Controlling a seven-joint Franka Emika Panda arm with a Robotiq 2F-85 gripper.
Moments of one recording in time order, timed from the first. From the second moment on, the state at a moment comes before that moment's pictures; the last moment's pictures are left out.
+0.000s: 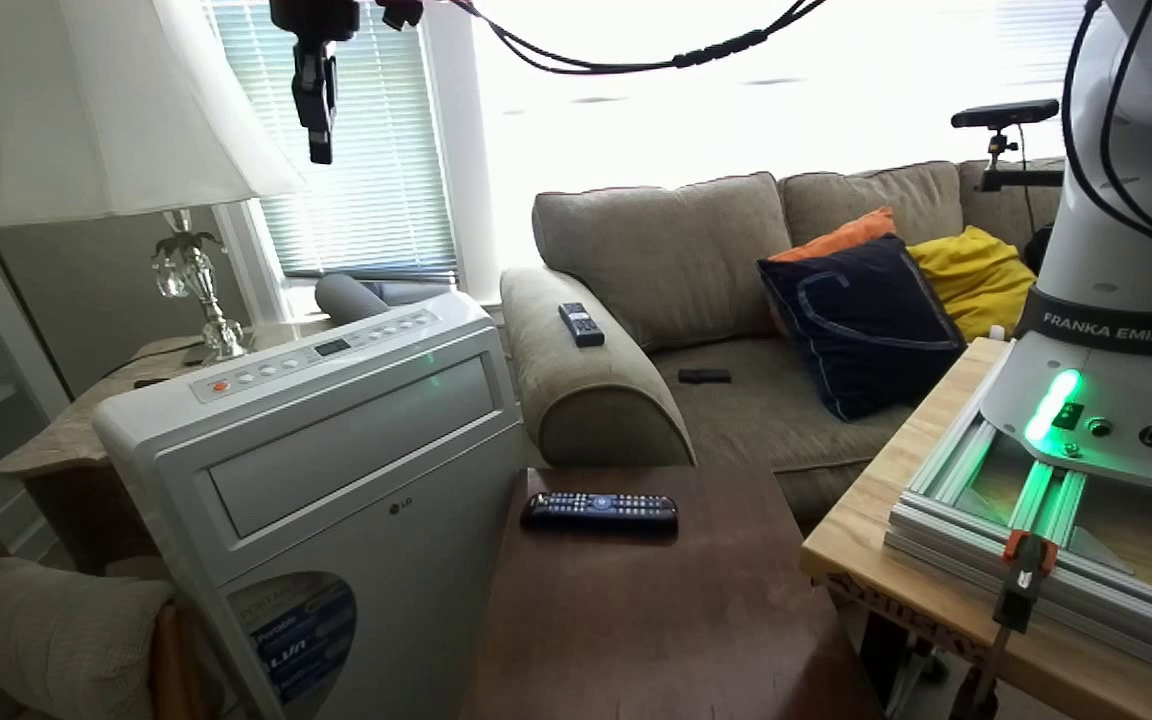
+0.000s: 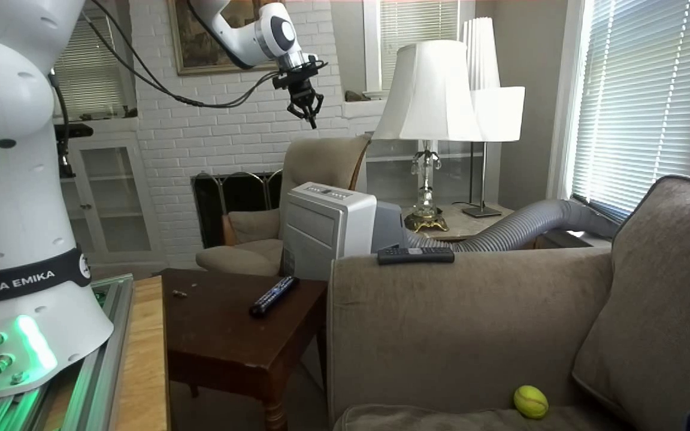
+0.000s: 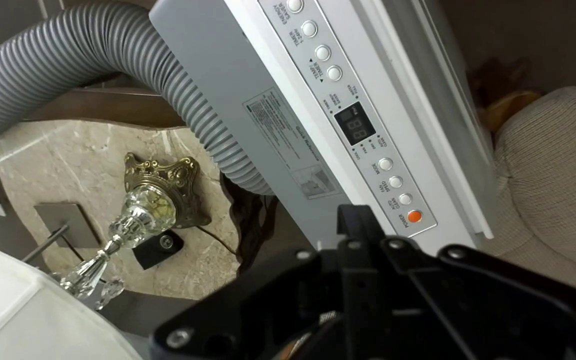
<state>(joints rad) 0.46 0.51 0.24 -1.37 -0.35 2.19 -0.23</state>
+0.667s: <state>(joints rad) 0.49 0.55 0.23 -1.40 -0.35 2.36 -0.15</state>
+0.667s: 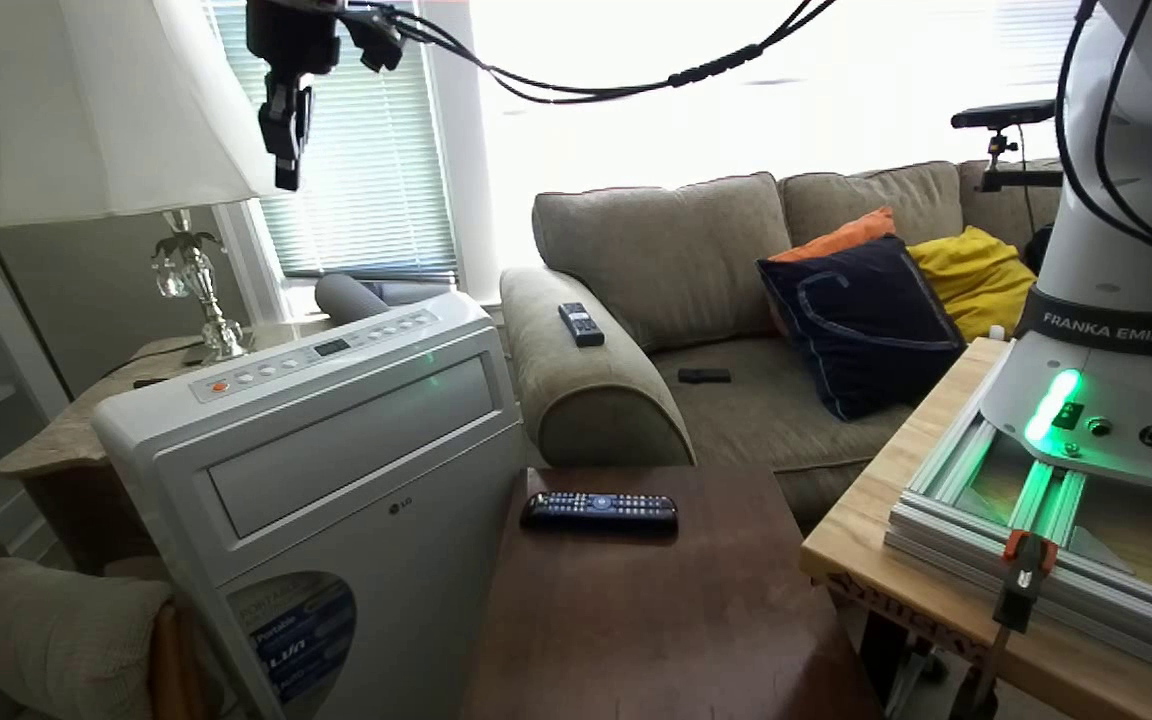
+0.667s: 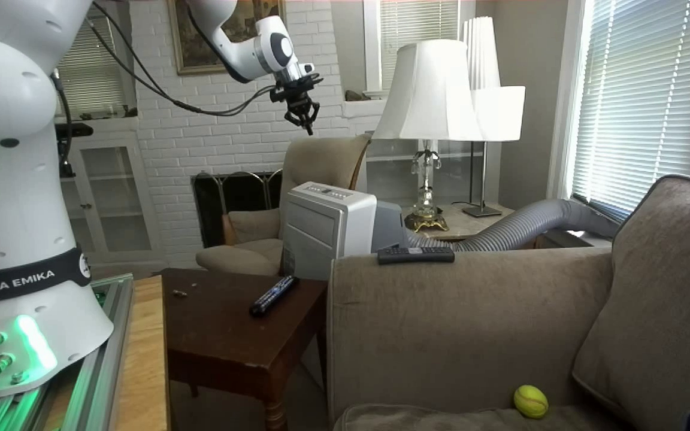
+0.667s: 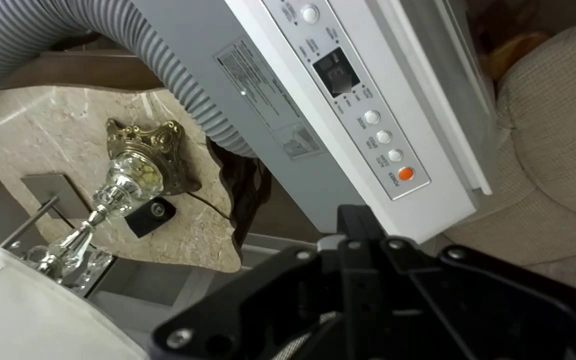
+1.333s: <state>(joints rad) 0.67 0.76 0.08 -1.32 -0.39 2.55 0.03</state>
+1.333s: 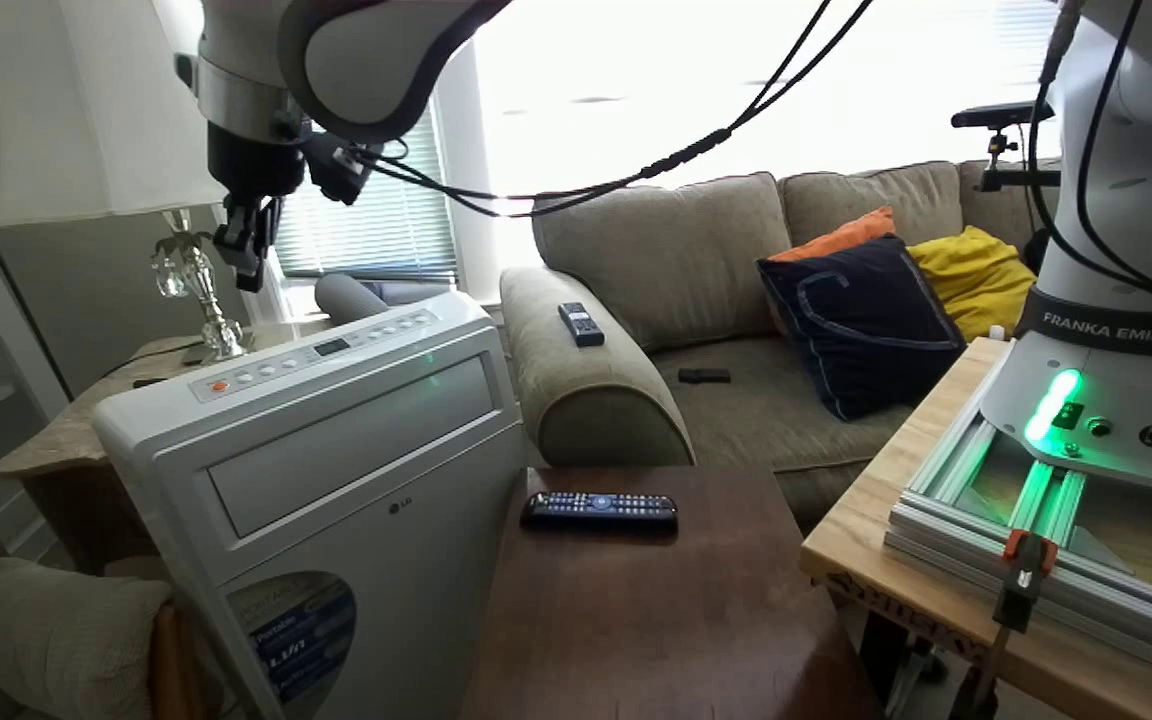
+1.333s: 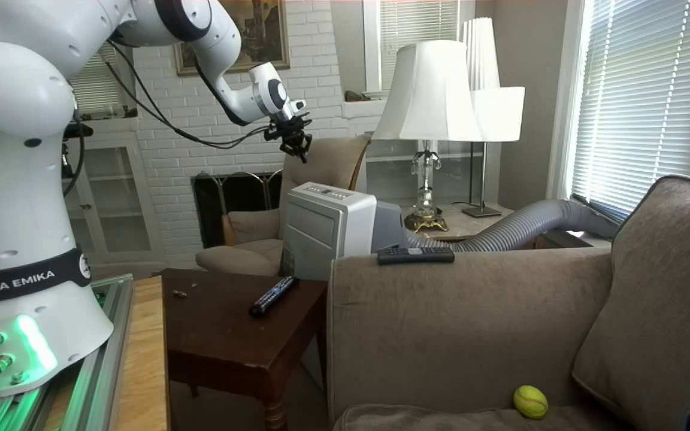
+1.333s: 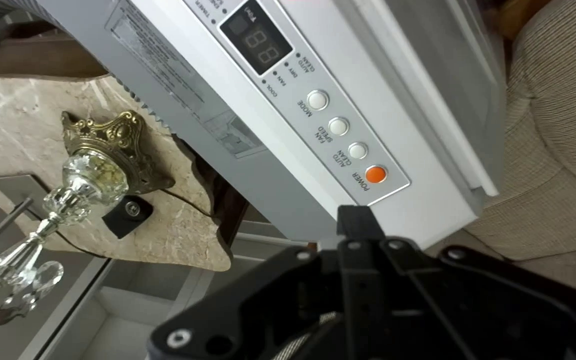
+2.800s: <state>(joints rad) 0.77 1.16 0.02 -0.76 -0.38 2.35 0.04</state>
